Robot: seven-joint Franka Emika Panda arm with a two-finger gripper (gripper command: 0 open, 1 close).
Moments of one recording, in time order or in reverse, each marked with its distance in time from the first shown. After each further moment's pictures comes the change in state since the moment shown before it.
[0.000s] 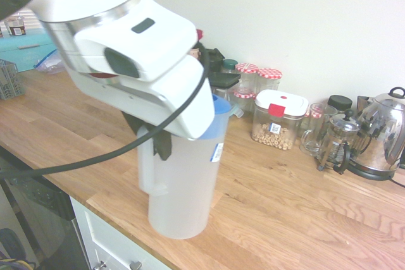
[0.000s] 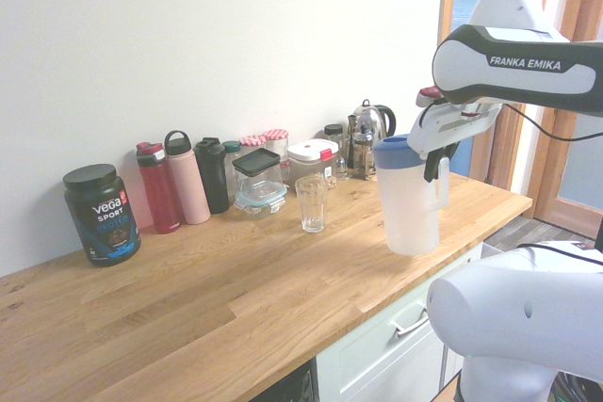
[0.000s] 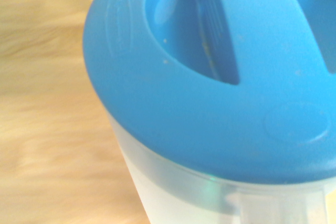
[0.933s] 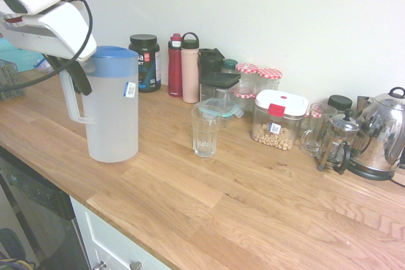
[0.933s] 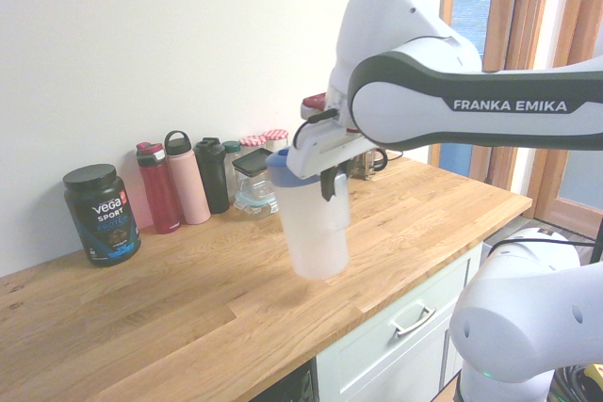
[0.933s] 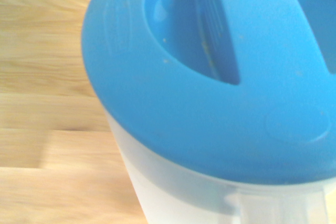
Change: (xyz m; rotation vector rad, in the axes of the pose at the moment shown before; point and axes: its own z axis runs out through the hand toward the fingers) arm -0.147 -0.177 -0.021 0.035 0.029 -0.064
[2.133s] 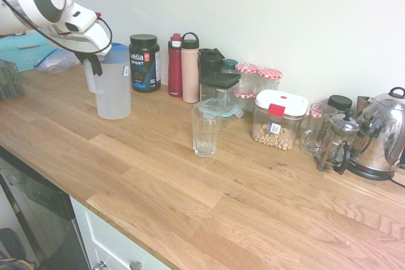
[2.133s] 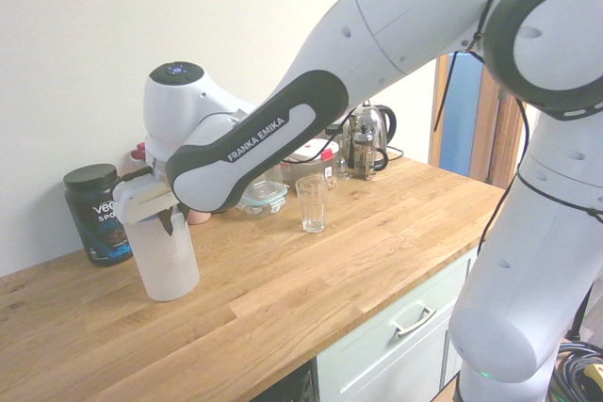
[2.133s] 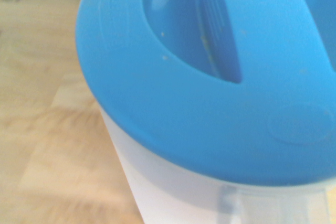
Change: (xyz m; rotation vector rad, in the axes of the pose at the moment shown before) arm -0.062 -0.262 0.114 0.124 -0.012 -0.150
